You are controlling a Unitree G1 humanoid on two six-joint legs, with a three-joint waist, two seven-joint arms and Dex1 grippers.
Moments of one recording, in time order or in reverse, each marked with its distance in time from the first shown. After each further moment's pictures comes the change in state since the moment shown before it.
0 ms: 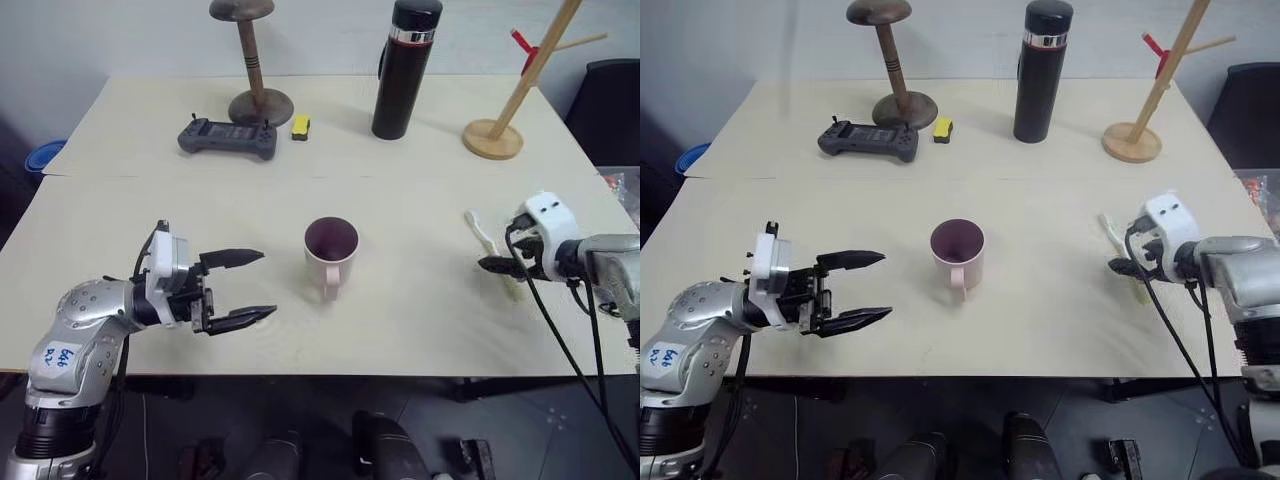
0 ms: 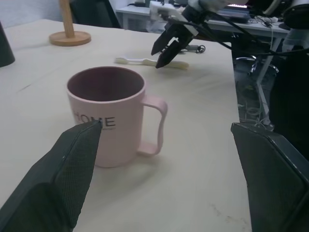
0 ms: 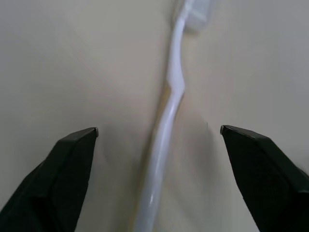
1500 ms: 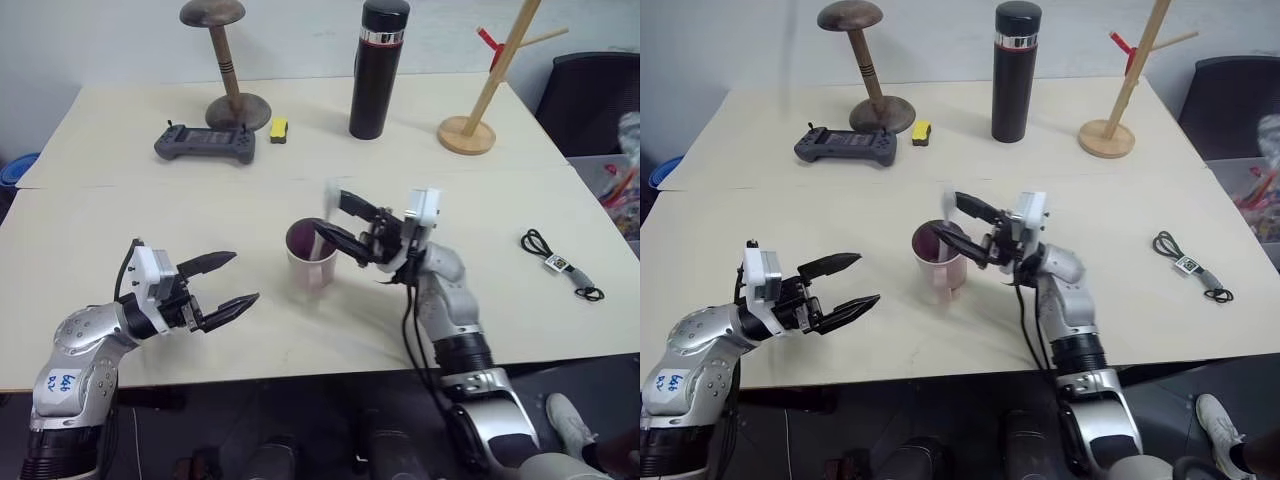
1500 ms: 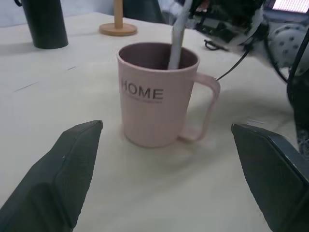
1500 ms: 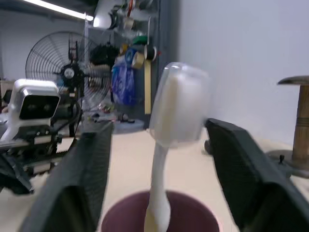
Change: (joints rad) left arm 0.112 -0.064 0.062 0.115 0.087 -0.169 0.140; right arm 0.080 0.800 -0.128 -0.067 0.236 -1.007 0.359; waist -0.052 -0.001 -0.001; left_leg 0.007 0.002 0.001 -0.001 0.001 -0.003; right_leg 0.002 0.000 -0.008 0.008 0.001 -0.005
